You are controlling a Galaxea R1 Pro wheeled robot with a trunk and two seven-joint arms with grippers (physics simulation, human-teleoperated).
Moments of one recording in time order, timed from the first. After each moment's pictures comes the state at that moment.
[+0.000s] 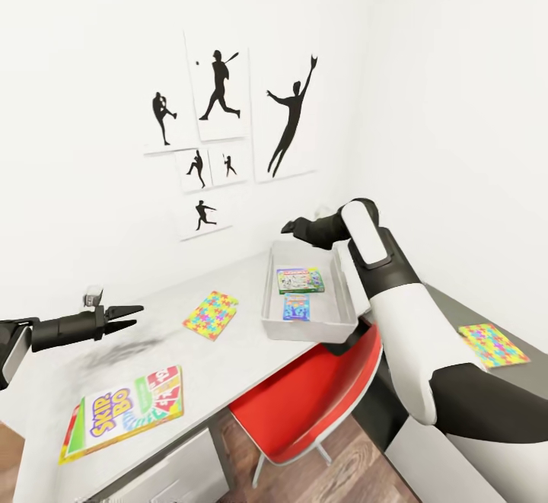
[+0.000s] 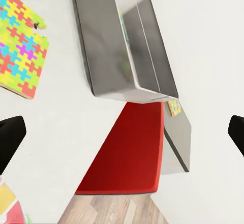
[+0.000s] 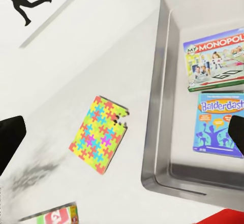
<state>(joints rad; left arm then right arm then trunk) -0.79 0.50 0.21 -0.68 0.15 0.90 -1.32 -1.20 0.15 0.12 -0.97 -0.94 1.03 -0.54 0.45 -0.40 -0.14</state>
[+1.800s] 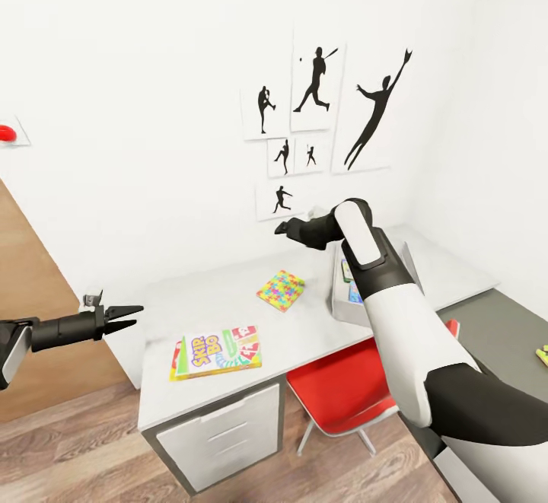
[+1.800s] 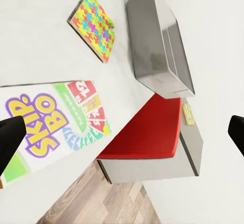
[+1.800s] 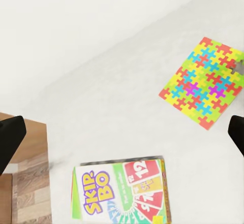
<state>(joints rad) -0.79 0.50 0.21 -0.68 0.15 0.90 -1.32 -1.20 0.17 0.12 -0.96 -0.93 1.03 -0.54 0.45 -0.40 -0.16</state>
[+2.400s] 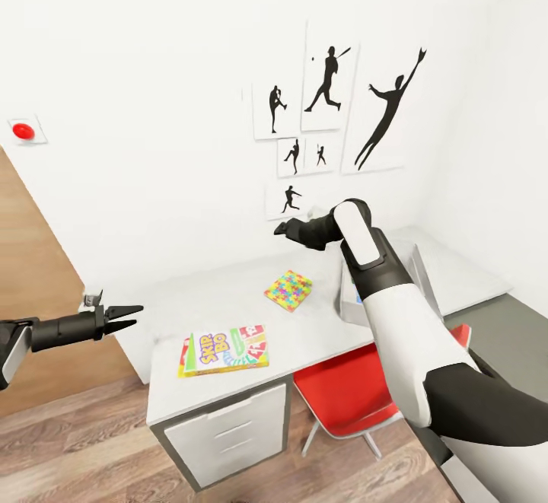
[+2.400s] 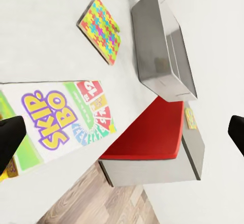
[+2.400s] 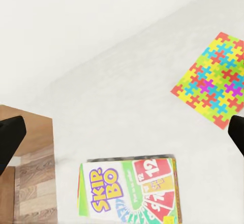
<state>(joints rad) -0.79 0.50 0.21 -0.68 0.15 0.90 -1.32 -1.20 0.17 0.13 -0.96 -0.93 1.03 -0.55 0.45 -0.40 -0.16</state>
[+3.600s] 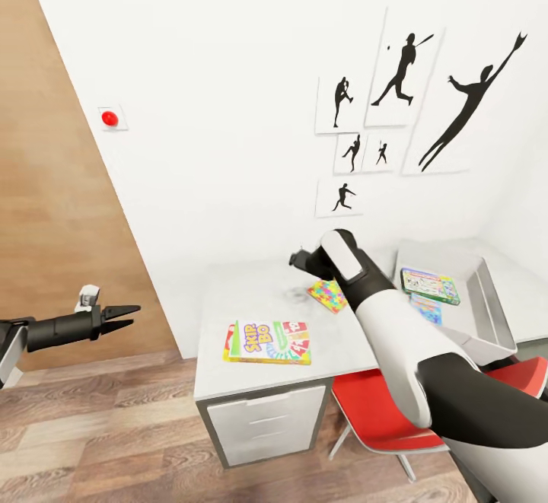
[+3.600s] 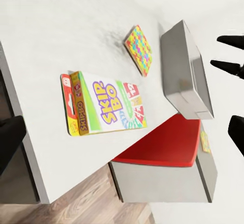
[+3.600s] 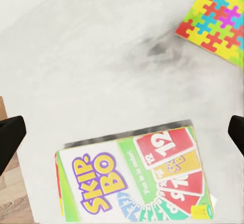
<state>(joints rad) -0.79 0.51 0.21 -0.68 0.15 0.90 -1.32 -1.20 0.17 0.17 -0.65 -0.93 0.79 -0.69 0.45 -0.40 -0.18</state>
